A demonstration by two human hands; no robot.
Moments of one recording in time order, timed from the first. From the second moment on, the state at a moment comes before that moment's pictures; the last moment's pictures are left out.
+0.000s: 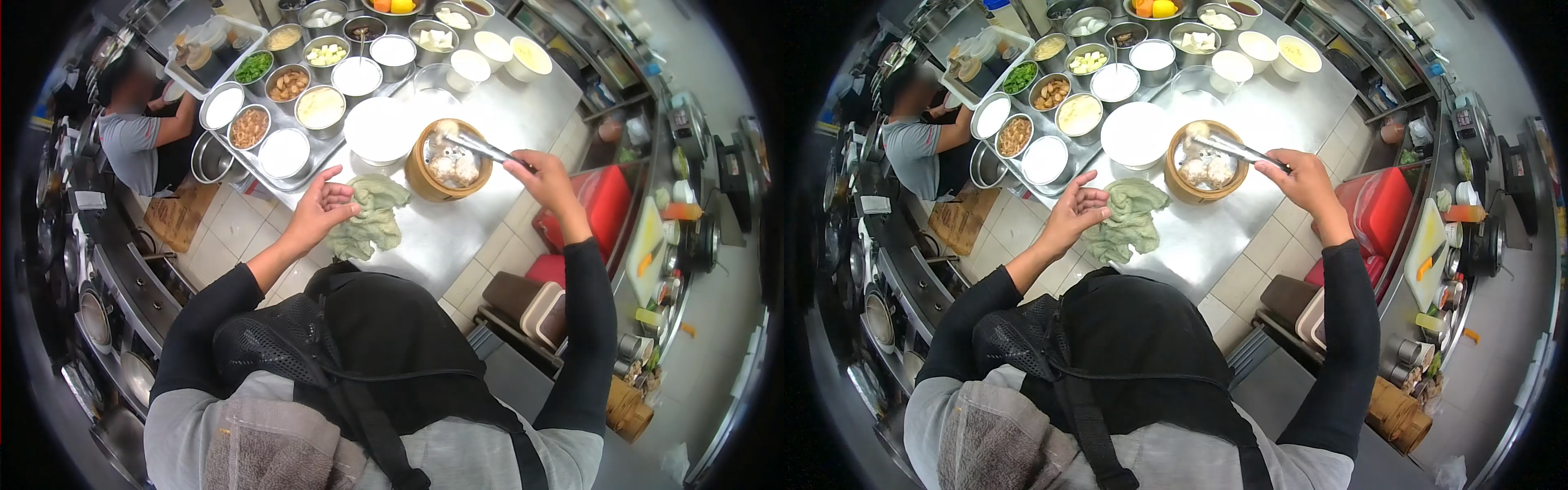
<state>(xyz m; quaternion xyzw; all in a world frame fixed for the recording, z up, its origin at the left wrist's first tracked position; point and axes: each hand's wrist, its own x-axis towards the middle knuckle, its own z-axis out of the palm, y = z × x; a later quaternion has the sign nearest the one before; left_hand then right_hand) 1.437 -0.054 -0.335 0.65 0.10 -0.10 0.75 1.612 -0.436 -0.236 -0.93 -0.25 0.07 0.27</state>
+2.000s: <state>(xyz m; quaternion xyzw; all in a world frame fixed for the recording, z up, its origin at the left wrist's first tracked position) 1.418 -0.019 -0.327 0.65 0.18 -0.04 0.73 1.774 -0.425 -0.232 -0.85 0.10 0.23 0.46</state>
